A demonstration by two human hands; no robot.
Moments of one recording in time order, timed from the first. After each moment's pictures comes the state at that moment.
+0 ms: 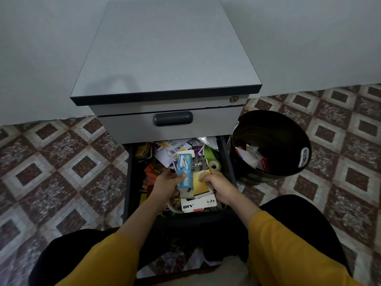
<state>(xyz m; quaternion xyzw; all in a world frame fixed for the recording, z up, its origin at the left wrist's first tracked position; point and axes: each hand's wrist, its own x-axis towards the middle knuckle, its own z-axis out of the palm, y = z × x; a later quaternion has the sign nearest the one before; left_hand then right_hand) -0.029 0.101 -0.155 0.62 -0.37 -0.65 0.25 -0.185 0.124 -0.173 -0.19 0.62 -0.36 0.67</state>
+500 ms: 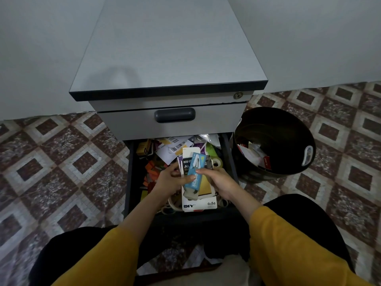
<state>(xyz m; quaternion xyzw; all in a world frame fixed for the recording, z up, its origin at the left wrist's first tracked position) -0.030 0.095 -0.154 0.58 -0.46 -0.63 0.22 -0.186 0.117 -0.179 -0.24 0.63 -0.34 0.65</state>
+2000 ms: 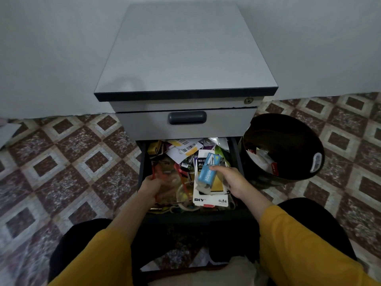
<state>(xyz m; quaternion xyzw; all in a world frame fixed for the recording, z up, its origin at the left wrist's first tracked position) 0.031 0.088 -0.169 0.67 -0.21 -0.66 0.27 -0.193 0.115 -0.172 -0.21 0.66 -0.35 0.63</state>
